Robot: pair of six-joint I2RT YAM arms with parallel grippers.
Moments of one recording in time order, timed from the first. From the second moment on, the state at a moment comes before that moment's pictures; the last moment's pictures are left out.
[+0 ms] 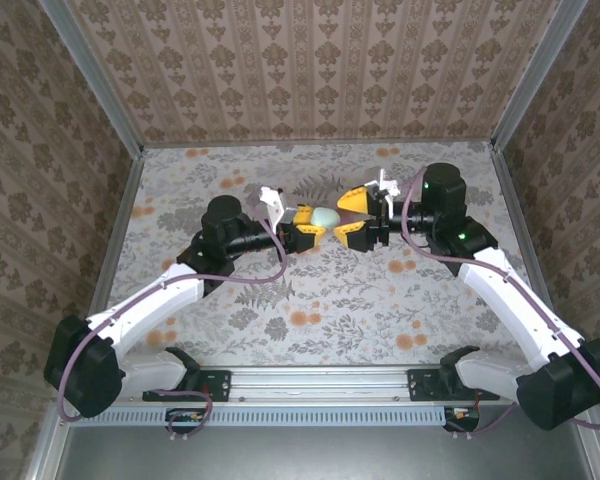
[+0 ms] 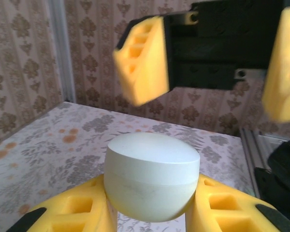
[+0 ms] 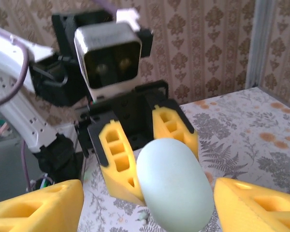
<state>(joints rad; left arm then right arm) -0.69 1.20 0.81 0.35 0.68 -0.04 0.34 1.14 1.04 -0.13 -0.97 -0.04</state>
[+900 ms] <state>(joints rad) -0.72 1.20 0.74 0.65 0.54 -0.19 0.34 1.22 1.11 -0.22 -0.87 0.26</state>
